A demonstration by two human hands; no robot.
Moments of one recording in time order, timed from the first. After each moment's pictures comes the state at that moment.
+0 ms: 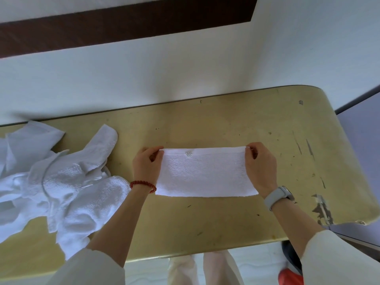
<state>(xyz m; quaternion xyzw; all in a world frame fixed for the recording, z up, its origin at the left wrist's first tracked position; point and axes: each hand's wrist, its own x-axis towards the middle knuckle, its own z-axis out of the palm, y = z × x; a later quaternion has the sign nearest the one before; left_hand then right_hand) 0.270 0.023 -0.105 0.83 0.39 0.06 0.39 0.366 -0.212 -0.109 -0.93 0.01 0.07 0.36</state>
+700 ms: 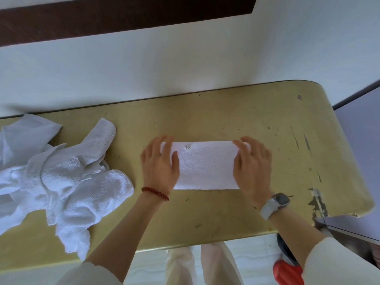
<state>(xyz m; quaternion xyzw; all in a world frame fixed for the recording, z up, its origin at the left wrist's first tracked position) 0.260 -0.009 -0.101 0.96 0.18 0.13 0.15 0.338 -0.206 -0.102 -0.95 -0.22 -0.11 0.18</state>
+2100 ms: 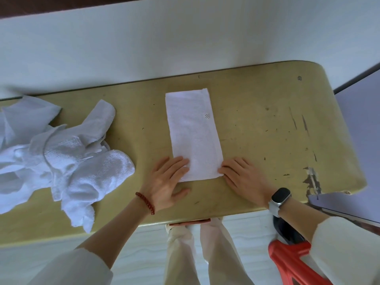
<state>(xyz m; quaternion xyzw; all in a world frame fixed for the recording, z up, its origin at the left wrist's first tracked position) 0.182 -0.014 -0.133 0.98 -0.13 0.08 0.15 0.299 -0.255 -0.136 -0.84 -0.52 0.00 0.14</state>
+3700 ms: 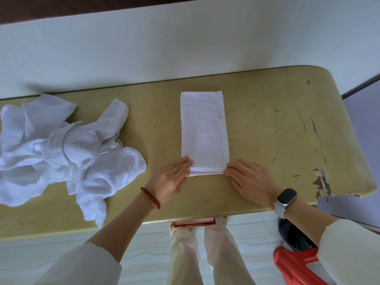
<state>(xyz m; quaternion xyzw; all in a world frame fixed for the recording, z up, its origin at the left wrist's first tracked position) 0.179 -0.001 -0.126 0.95 -0.15 0.12 0.24 0.290 -0.240 -0.116 -0.82 -0.54 -0.01 0.16</state>
